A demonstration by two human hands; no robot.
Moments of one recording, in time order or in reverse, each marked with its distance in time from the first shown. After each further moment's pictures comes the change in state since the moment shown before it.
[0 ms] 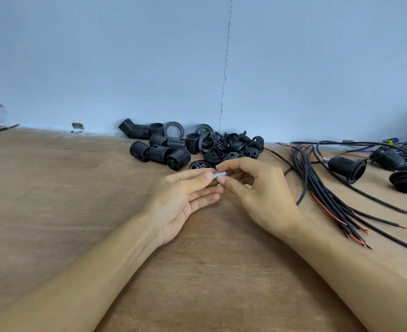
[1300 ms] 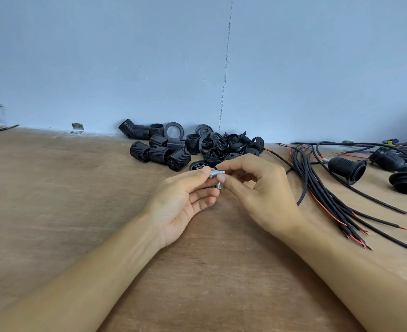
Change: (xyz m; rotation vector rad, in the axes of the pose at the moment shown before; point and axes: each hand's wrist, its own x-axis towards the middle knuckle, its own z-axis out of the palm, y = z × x) left_hand -0.004 0.002 0.006 0.017 0.006 -0.028; right_hand 0.000 -0.003 0.000 0.011 0.053 -0.087
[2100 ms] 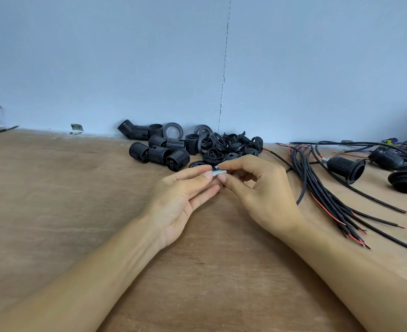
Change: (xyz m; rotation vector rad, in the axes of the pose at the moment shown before) left_hand 0.004 -0.003 -0.002 -0.116 0.018 0.061; right_hand 0.000 0.003 -0.001 -0.013 0.023 0.001
